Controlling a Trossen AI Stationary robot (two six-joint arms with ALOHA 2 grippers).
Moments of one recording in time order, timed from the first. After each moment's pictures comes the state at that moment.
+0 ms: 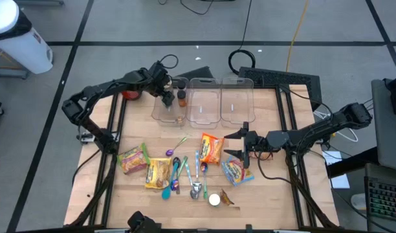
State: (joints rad) left arm 0.76 1.57 1.15 -0.64 0.03 -0.06; right arm 0.27 1.09 0.45 0.59 0.32 0.14
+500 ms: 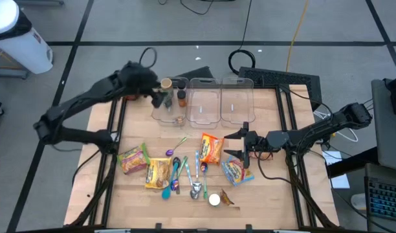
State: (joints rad) left arm 0.58 1.12 1.10 -0.59 0.05 -0.04; right arm 0.27 1.09 0.45 0.59 0.31 0.14
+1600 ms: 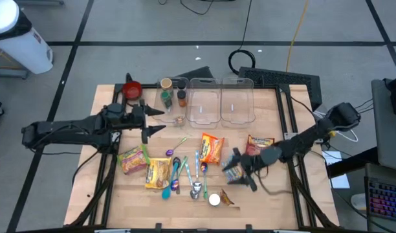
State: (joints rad) left arm 0.20 0.67 0.45 0.10 0.05 -0.04; right arm 0.48 1.32 0.48 0.69 0.05 0.33
